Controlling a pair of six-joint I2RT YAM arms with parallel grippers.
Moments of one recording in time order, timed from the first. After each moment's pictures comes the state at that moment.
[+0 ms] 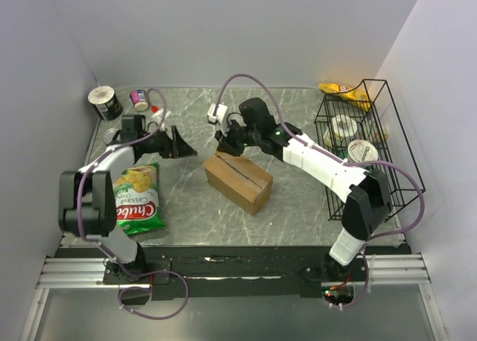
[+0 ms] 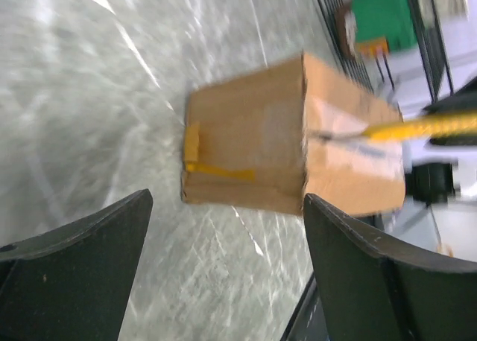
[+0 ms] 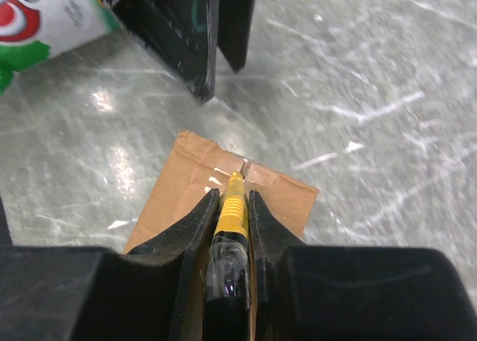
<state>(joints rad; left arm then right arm) -0.02 1.66 1.03 -0.15 1.04 -0.14 0.71 1.66 1.48 -0.40 -0.39 -0.38</state>
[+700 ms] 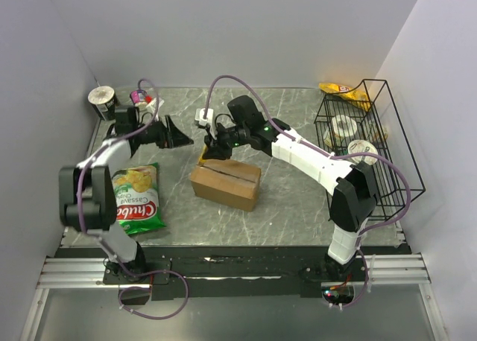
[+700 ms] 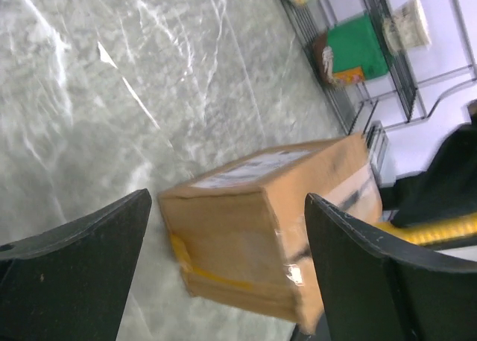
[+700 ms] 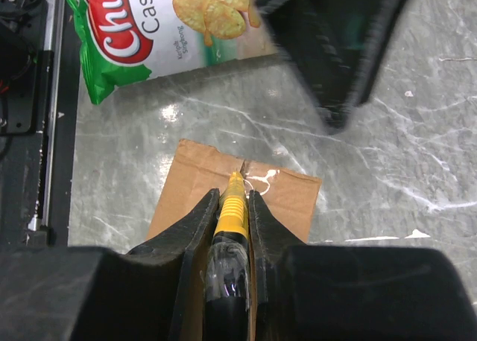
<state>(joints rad) 0.04 1.62 1.04 -0.02 1.06 -0.26 0.74 1.78 1.60 -0.44 -0.66 -0.43</state>
